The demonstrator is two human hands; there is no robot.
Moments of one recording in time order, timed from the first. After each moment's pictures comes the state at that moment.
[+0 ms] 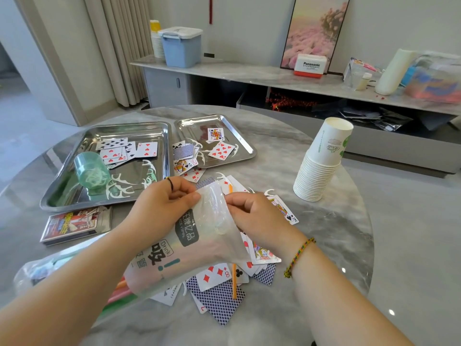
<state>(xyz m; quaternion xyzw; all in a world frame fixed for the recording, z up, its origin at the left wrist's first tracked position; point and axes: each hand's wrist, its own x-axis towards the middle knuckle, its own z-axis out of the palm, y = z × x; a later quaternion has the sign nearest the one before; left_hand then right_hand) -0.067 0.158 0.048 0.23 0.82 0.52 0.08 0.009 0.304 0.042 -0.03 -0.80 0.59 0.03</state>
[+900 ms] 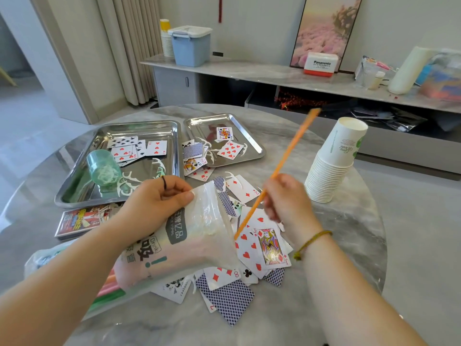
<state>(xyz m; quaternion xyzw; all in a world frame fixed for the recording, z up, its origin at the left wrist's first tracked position) -0.081 0.134 0.047 0.25 0.81 0.53 0.09 -0.007 0.325 0.042 -0.25 -0.71 0.64 0.15</state>
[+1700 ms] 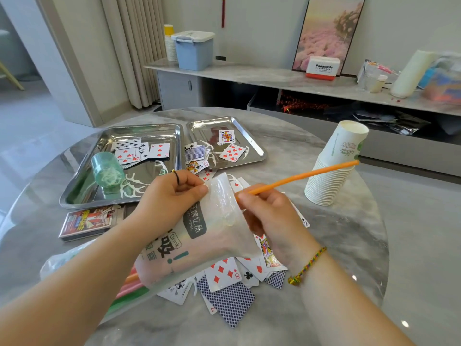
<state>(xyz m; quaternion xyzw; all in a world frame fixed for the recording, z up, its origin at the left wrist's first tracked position) -0.073 0.153 0.054 0.23 0.80 0.55 0.05 0.014 0.292 0.056 -0.14 -0.66 0.74 0.08</state>
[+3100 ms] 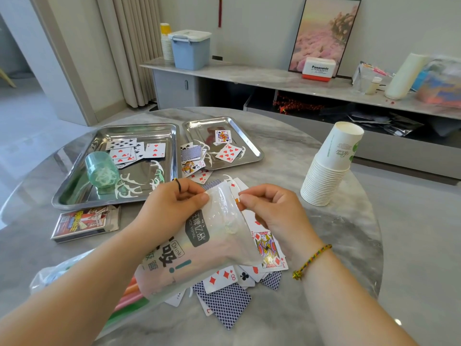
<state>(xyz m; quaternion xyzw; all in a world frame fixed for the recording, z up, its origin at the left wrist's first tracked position) -0.068 0.157 0.046 0.19 0.79 0.57 0.10 0.015 0.305 0.058 -0.13 -0.69 0.70 0.12</state>
